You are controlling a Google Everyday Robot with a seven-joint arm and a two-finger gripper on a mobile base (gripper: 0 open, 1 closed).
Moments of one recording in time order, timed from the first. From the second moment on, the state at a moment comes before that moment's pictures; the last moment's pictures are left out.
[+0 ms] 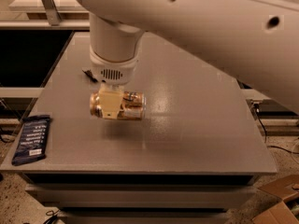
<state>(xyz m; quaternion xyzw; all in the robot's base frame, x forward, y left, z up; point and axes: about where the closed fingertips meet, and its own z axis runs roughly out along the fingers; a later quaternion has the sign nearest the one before) 0.468 0.080 0.903 -0.70 0.70 0.01 0.13</state>
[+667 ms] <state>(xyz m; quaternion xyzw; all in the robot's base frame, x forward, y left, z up) 0.463 0.154 0.899 -0.78 0.62 -0.02 0.12</state>
